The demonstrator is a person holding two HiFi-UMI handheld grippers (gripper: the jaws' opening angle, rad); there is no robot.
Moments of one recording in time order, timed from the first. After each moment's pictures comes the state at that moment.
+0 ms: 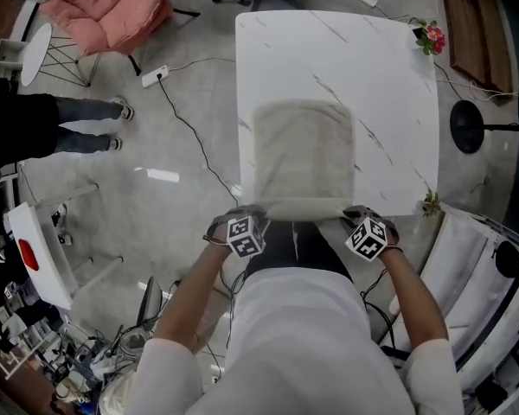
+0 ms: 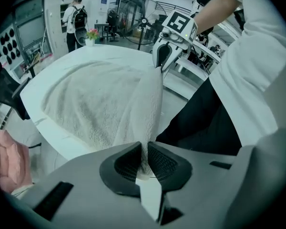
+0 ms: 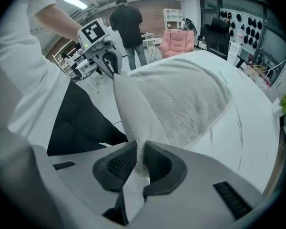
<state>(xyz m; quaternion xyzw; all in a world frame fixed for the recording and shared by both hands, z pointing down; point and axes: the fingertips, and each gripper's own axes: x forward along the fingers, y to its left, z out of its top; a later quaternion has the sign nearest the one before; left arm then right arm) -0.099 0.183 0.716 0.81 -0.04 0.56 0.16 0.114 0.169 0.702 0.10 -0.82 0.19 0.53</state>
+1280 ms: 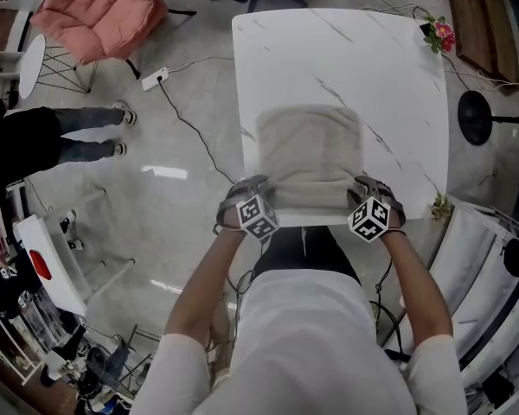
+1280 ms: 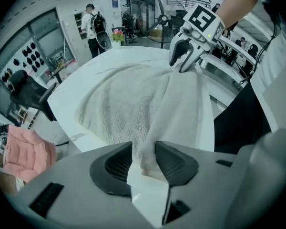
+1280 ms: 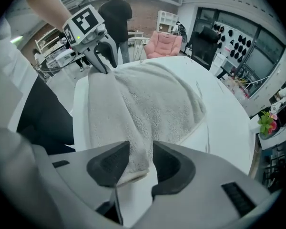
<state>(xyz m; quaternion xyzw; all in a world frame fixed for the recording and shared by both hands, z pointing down) -0.100 0.048 0.729 0.79 -0.18 0.58 0.11 0.120 0.050 0.718 0.21 -0.79 0.11 0.56</state>
